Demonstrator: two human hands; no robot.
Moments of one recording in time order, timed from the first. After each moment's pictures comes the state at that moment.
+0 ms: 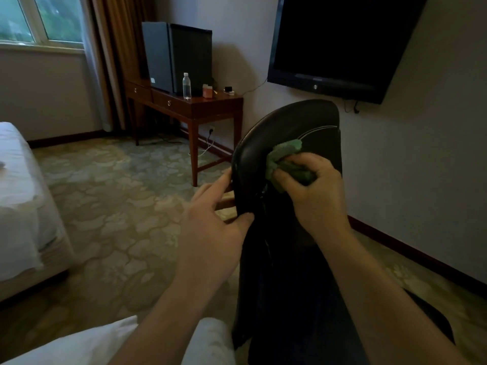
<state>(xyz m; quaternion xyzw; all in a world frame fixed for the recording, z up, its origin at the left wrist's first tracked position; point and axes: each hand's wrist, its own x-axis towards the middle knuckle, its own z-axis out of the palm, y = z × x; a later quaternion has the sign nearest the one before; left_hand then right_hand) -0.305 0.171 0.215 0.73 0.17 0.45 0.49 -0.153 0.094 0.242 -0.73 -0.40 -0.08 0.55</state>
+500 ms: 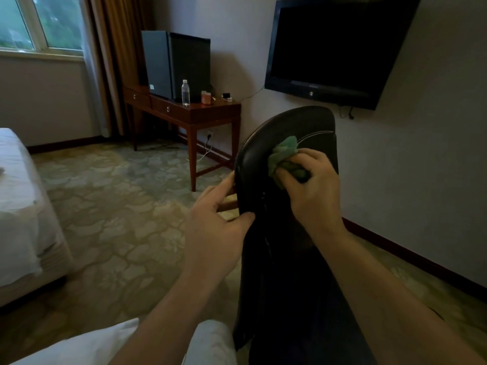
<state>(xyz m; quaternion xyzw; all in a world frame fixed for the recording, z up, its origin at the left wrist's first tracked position) -0.306 0.170 0.218 0.72 0.16 0.47 0.49 -0.157 0.095 0.247 -0.72 -0.43 -0.16 0.52</state>
